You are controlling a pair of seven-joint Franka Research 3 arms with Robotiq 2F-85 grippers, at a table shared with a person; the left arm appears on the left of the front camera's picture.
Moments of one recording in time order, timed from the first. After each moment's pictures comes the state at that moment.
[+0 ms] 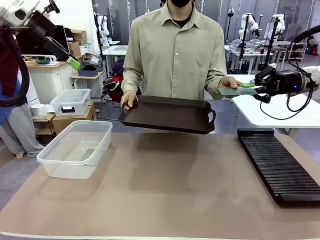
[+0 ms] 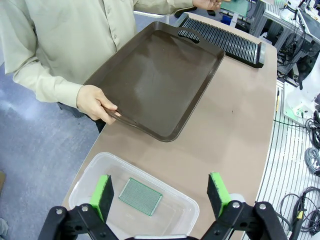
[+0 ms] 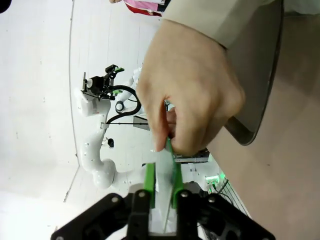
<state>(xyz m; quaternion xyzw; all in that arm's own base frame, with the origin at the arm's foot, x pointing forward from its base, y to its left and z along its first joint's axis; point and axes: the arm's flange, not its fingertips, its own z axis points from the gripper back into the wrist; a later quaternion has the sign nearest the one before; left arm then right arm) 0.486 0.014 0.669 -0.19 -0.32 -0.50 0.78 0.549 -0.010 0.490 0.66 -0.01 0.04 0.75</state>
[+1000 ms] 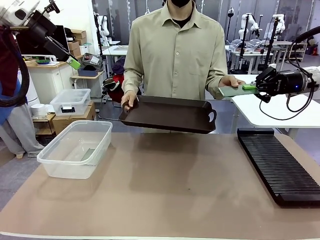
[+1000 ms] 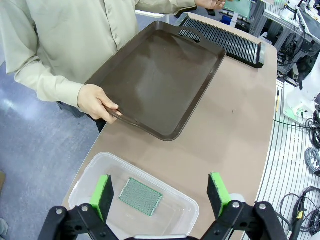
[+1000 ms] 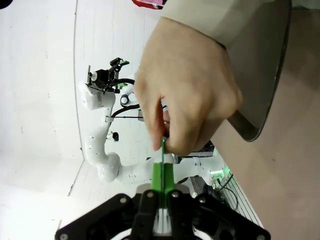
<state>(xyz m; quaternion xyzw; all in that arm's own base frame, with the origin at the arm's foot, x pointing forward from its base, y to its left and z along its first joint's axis) 0.486 0.014 0.669 -0.19 -0.32 -0.50 0.78 0.547 -0.010 0.490 0.67 0.01 0.05 0.74</state>
